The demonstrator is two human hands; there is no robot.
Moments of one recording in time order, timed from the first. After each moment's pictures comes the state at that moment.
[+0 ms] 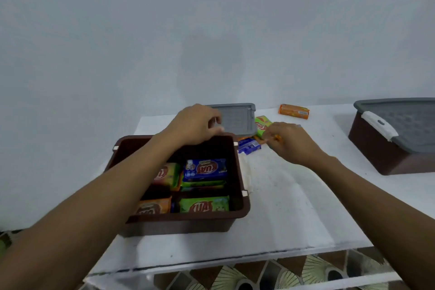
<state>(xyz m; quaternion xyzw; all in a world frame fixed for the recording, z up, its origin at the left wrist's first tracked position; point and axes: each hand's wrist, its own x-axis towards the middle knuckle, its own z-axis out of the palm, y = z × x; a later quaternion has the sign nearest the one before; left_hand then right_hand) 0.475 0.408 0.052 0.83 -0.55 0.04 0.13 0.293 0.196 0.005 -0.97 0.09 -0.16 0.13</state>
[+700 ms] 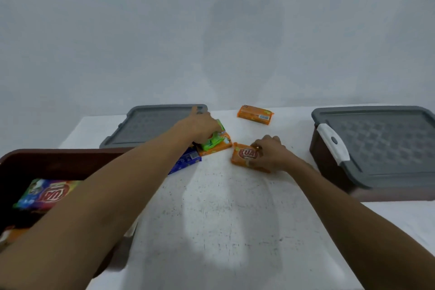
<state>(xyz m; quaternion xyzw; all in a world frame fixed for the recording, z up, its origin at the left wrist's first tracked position) 0.463 0.156 -0.011 0.81 -0.53 -0.05 -0.24 0.288 0.004 -0.060 -0.96 0.22 0.09 0.18</state>
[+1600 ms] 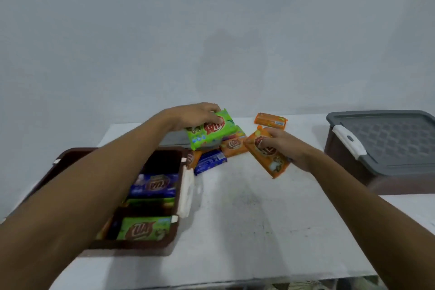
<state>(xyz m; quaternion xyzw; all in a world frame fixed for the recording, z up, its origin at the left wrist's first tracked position) 0.455 0.270 0.073 0.79 -0.41 -0.33 0.31 0.266 0.092 0.020 -0.80 0.24 0.00 0.55</state>
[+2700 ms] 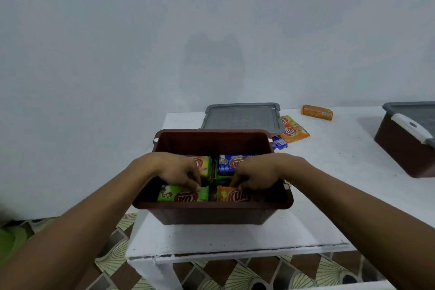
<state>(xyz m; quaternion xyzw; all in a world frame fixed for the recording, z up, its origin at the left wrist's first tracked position) 0.489 0.544 0.021 0.78 -0.52 -0.35 -0.03 0.355 0.351 0.026 -0.94 -0.10 0.32 0.08</state>
